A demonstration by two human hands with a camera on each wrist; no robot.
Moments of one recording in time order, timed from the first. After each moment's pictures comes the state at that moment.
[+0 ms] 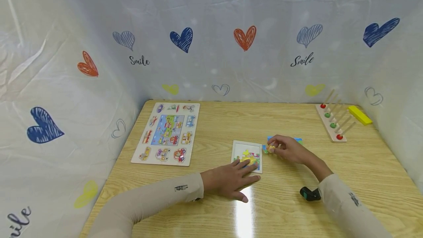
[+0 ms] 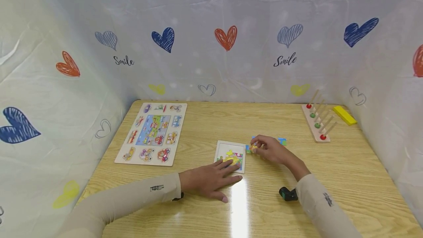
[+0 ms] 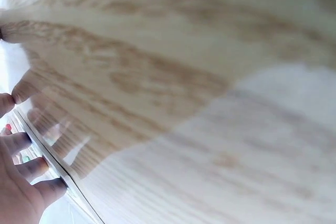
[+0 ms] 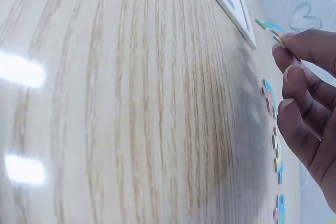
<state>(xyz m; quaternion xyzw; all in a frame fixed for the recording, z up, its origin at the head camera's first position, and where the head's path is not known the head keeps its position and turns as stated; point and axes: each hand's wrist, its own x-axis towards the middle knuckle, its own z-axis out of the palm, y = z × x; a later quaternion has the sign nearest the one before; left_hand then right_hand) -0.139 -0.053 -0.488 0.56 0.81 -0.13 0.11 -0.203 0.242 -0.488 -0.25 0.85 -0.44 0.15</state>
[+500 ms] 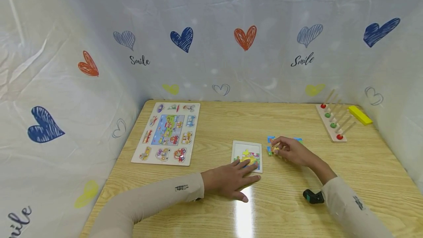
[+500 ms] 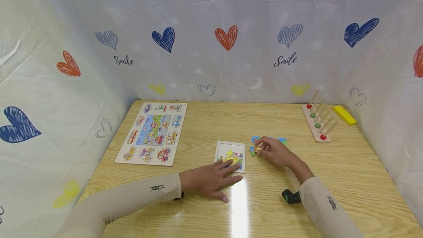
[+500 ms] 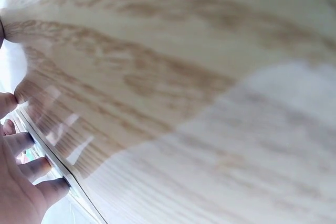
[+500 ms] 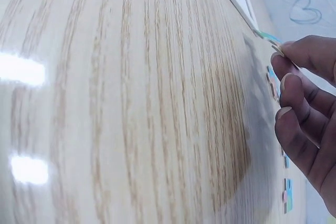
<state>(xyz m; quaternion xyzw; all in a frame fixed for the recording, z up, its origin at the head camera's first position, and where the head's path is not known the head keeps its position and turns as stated) -0.137 -0.051 -0.486 0.55 0.81 -0.14 0.12 -0.199 0.253 -0.495 -0.22 0.85 -0.44 0.16</state>
